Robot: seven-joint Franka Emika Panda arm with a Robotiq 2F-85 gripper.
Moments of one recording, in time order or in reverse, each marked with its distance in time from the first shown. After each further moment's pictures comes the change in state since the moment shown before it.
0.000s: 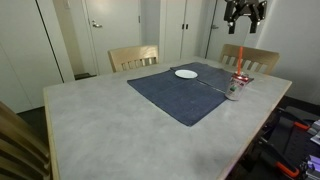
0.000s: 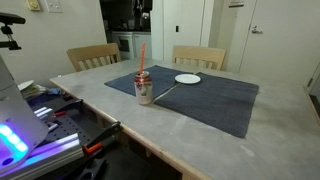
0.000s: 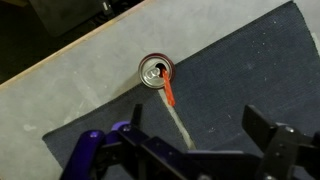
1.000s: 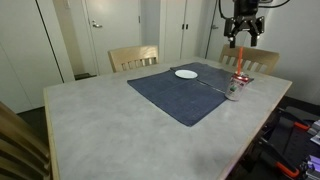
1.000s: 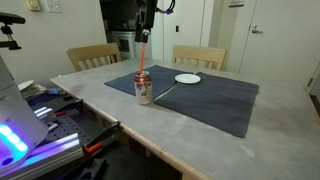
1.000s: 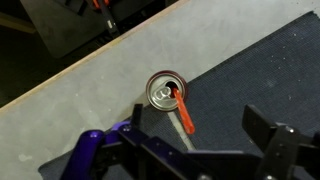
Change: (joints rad) arm -0.002 0.118 -0.032 -0.002 0.012 -0.001 -0.007
